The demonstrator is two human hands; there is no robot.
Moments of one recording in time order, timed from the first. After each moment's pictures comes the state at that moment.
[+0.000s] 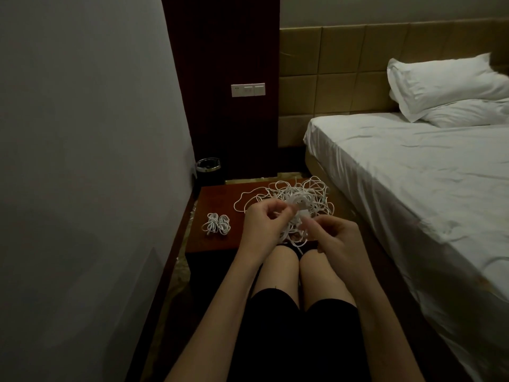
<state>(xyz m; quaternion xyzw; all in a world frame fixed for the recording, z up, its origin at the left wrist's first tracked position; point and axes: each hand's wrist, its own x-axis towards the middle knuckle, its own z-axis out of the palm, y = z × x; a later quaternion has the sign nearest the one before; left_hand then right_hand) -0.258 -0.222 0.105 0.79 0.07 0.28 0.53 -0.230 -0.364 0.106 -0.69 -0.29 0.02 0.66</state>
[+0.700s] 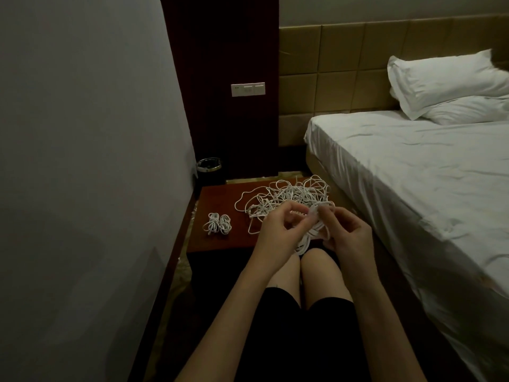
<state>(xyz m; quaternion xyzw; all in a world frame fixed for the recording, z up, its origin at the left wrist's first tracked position) -0.262 -0.244 0.102 0.76 0.01 0.21 0.61 -0.225 -0.366 0.104 -0.59 -0.16 0.04 0.79</state>
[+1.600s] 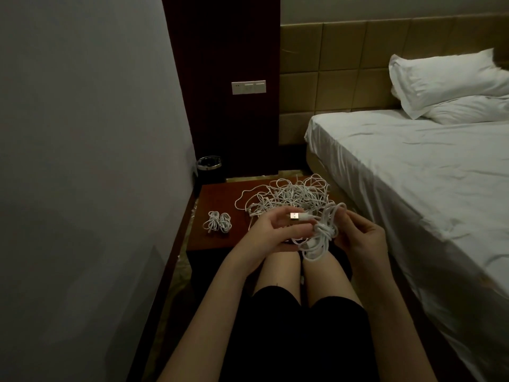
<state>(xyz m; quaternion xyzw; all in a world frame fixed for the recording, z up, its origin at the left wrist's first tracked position) -0.270 -0.219 0.108 0.67 0.02 0.03 0.74 -0.216 -0.378 0.094 -0.58 -0.12 0.05 0.80</state>
